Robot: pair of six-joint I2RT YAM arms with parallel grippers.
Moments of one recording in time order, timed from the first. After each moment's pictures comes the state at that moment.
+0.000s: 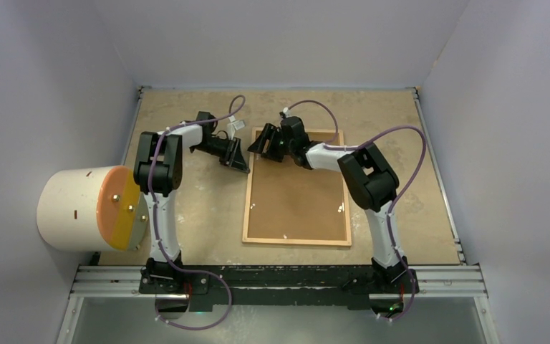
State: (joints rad) left arm -0.13 2.23 1.50 -0.67 1.05 0.35; right arm 0.59 2.19 1.40 0.24 -0.29 0.90
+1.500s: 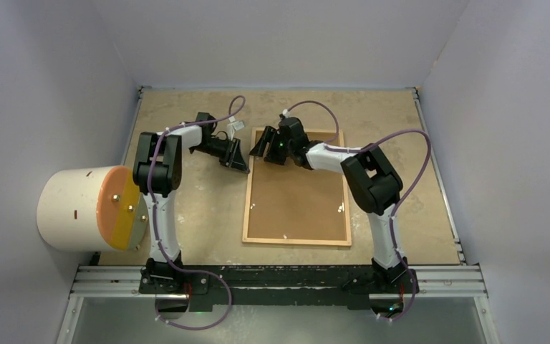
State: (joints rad) left arm -0.12 2.22 1.48 -0.65 1.06 0.38; right arm 0.61 2.12 1.37 0.11 -0.23 0.88
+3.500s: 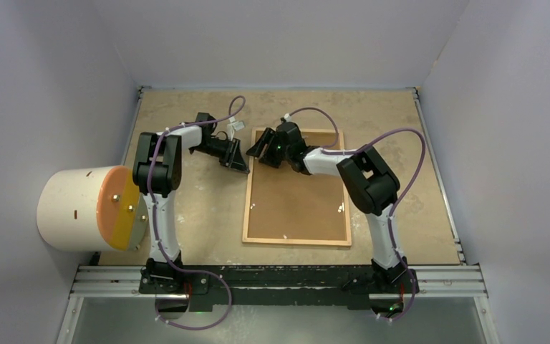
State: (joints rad) left arm -0.12 2.21 1.47 -0.64 1.06 0.39; right arm 0.63 2.13 1.32 0.22 -0.19 1.03
